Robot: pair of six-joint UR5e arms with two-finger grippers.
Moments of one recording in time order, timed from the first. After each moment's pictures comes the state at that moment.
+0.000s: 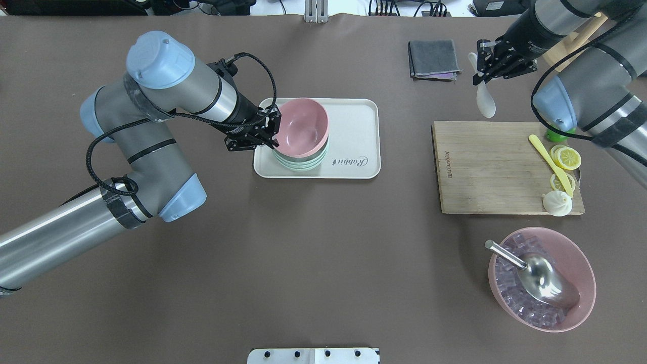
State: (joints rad) left arm -0.72 -2.24 -1.49 -2.10 -2.15 -1.70; right arm 1.11 -1.07 1.54 -1.34 2.41 0.92
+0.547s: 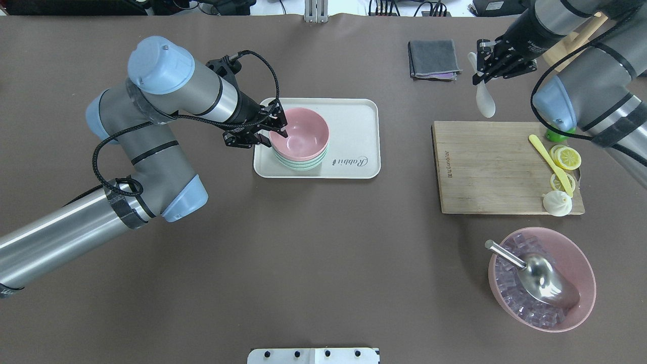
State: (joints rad) left arm -0.72 -2.25 -1.45 -2.20 -2.09 -1.63; right arm 1.11 -1.07 1.54 -1.34 2.41 0.92
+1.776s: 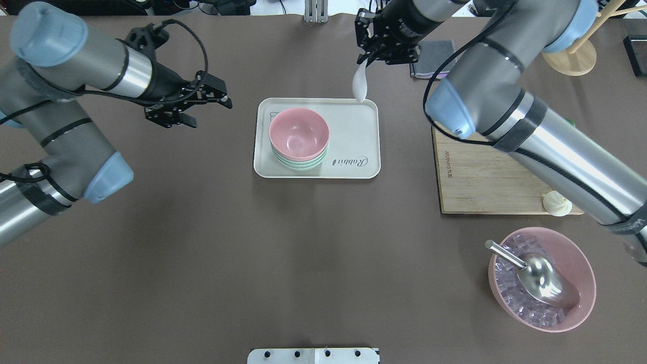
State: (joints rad) left arm -0.95 -2.01 -1.65 -2.20 -2.29 -1.41; right arm 0.81 -0.77 1.51 -1.12 2.06 1.55
